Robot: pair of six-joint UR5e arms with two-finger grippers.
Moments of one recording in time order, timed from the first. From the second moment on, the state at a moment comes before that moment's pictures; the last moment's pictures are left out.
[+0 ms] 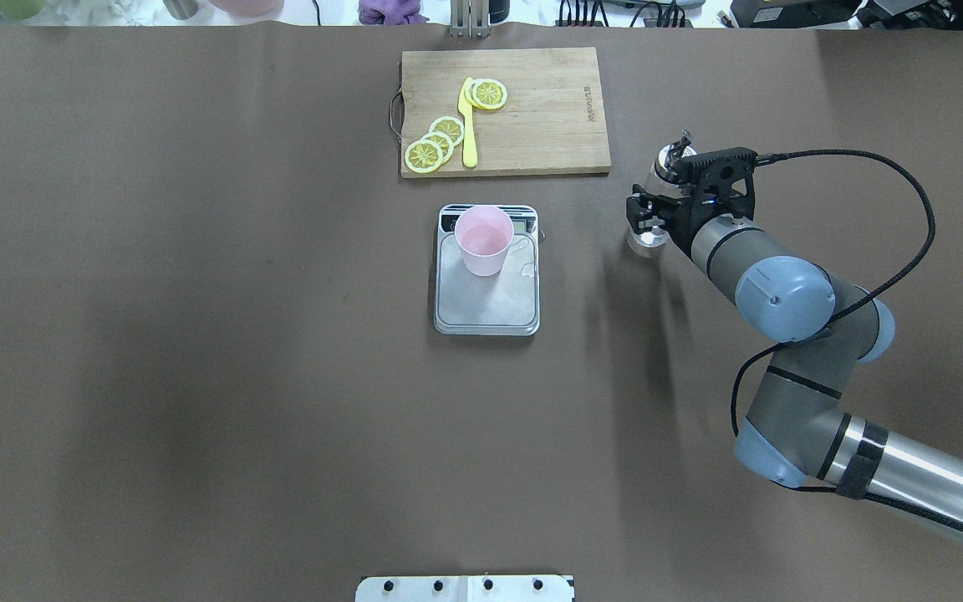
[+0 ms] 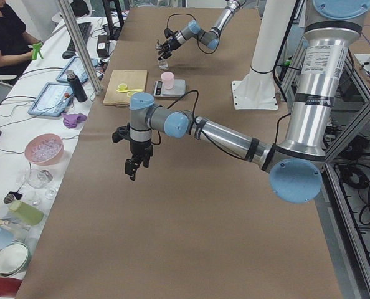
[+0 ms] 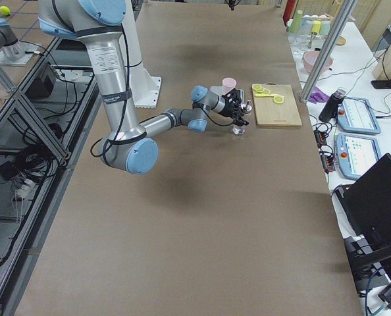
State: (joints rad) left arm -1.26 -1.72 -1.76 -1.53 -1.94 -0.02; right arm 0.58 -1.25 1.54 -0.66 1.18 0.94
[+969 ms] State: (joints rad) left arm -1.26 -1.72 -1.76 -1.53 -1.94 -0.02; right arm 0.55 -1.31 1.59 -0.66 1.13 0.95
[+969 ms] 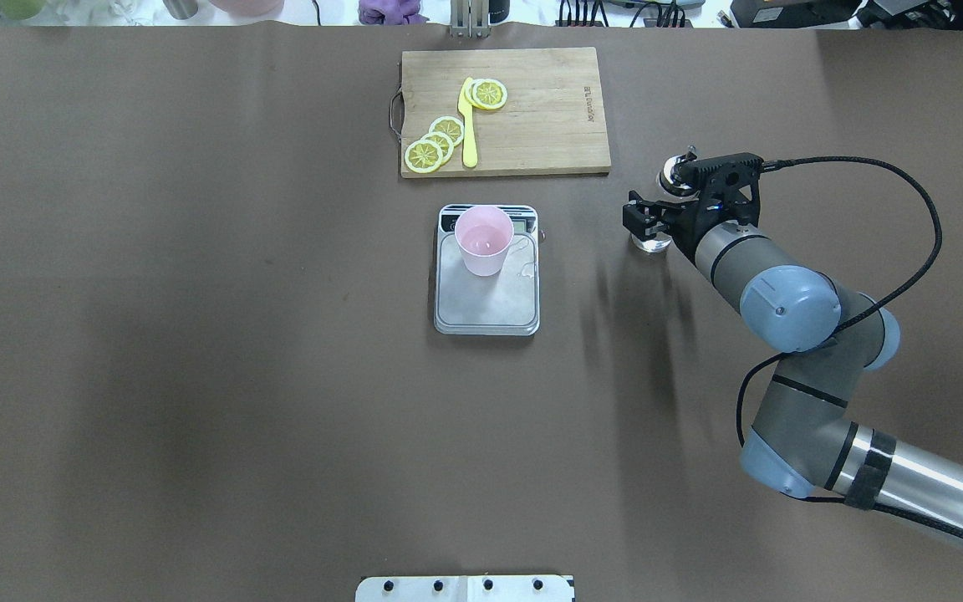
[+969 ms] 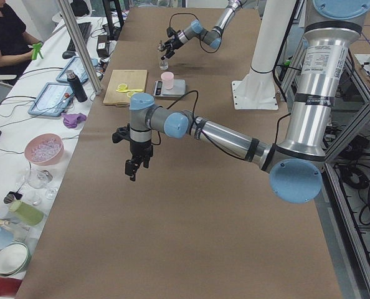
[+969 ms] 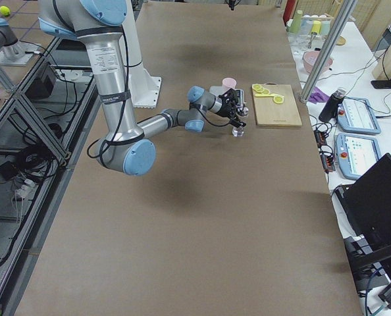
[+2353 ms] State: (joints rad) left arm -1.26 -1.72 -1.76 -1.52 -1.94 -0.02; right arm 1.04 -1.55 2.07 -1.13 1.96 0.64
